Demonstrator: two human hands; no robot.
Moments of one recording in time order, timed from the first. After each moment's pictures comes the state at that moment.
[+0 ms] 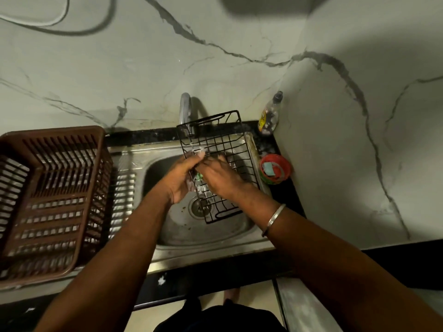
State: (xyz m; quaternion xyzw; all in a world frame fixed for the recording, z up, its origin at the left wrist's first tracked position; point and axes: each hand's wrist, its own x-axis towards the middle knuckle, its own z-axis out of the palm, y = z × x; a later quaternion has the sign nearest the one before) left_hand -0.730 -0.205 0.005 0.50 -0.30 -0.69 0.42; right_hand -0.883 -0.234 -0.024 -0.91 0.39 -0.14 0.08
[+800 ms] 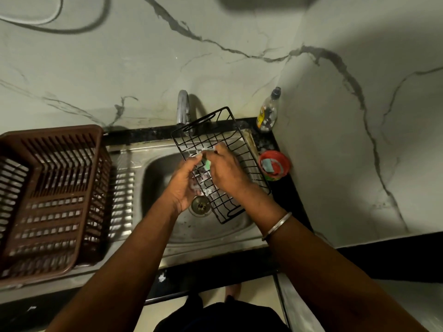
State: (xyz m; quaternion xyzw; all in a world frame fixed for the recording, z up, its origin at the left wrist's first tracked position) left_hand -0.742 -0.193 -0.031 0.51 -0.23 -0.69 0.47; right_hand -0.894 -0.226 -0.007 -0.82 0.51 -0.20 0.15
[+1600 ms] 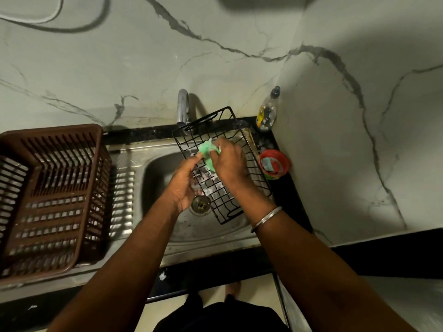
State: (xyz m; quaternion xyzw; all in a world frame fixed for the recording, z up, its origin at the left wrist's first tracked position) left_hand -0.744 -0.188 -0.025 0.51 -0.23 -0.68 0.46; right_hand -0.882 -0.238 -0.002 -0.68 0.65 -0.29 0.18
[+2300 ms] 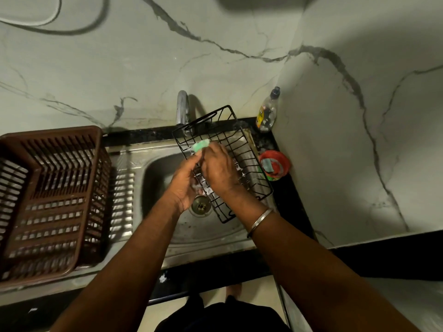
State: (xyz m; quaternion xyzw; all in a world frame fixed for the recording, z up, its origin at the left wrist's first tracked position) left_hand -0.749 -0.189 -0.013 0.50 -0.24 -0.69 0.46; right_hand -0.868 -0.233 -0.026 -0.78 0.55 -0.29 0.04
